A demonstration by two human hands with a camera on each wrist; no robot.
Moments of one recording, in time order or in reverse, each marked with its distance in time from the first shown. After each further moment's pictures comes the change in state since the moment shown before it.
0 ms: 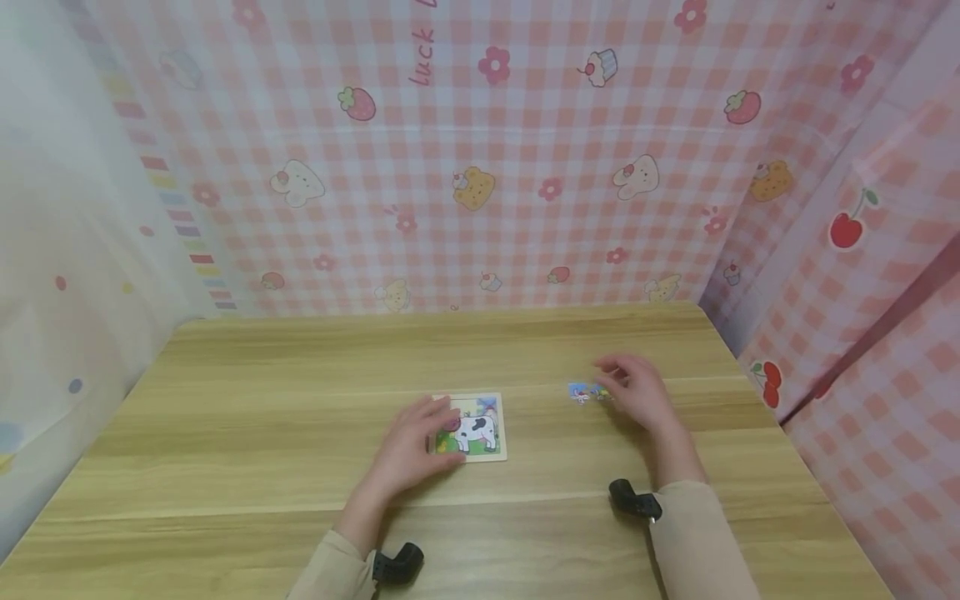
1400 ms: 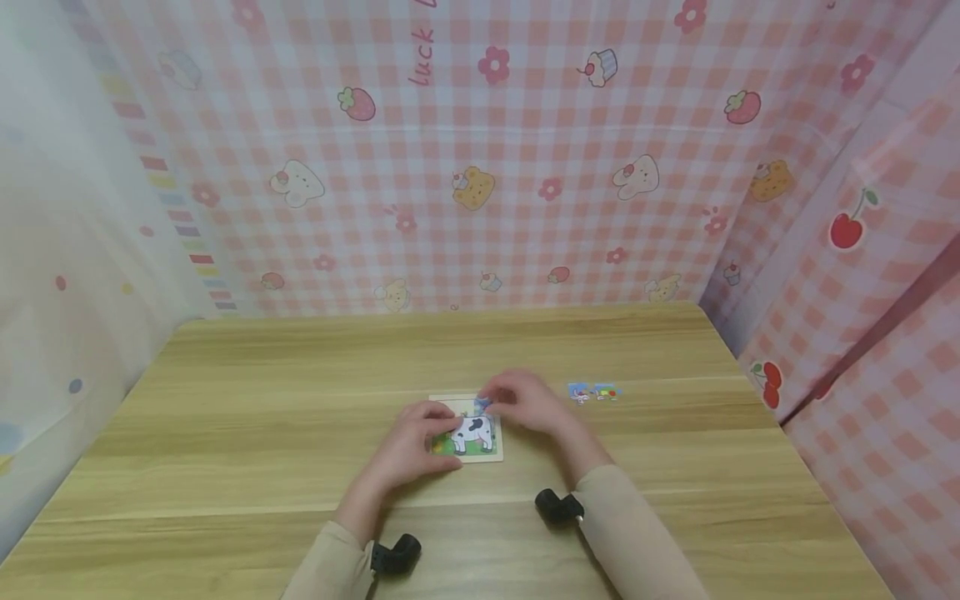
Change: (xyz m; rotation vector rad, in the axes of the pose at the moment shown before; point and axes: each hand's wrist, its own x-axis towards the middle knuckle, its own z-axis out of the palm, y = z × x) left_hand 0.008 -0.010 -0.002 -0.035 -0.069 0.058; right_hand 0.033 -0.077 0.102 0.113 -0.389 -0.250
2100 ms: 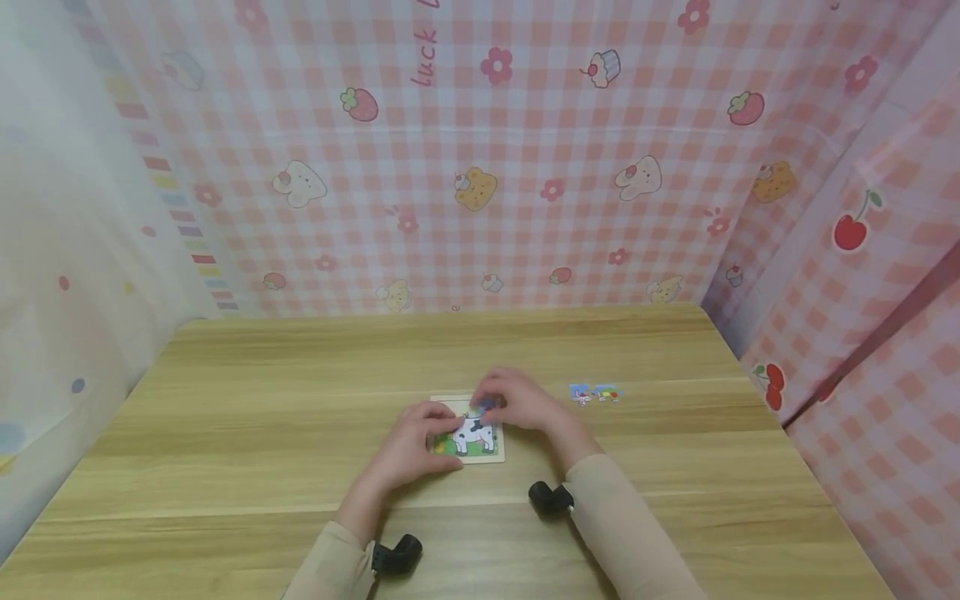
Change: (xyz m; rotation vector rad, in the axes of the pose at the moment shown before) left_hand 0.001 -0.001 0.000 -0.062 -0.007 -0.041; right_hand 0.015 -0.004 0.003 -0.130 -0.118 -0.072
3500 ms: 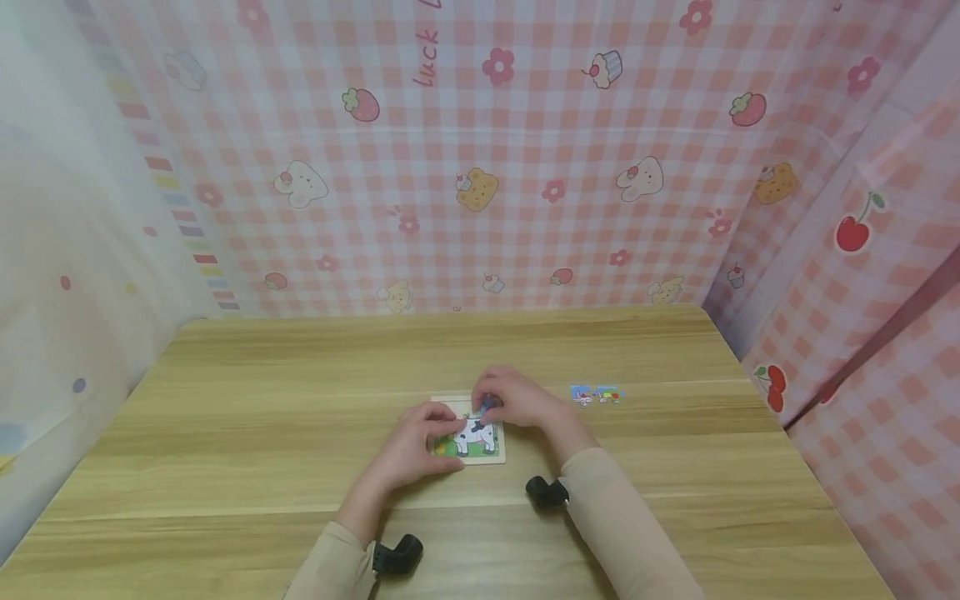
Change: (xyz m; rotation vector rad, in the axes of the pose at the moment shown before) left_hand 0.000 -0.001 -0.001 0.043 -0.005 0.038; right_hand 0.009 -0.002 -0.003 -0.068 -0.077 -0.039
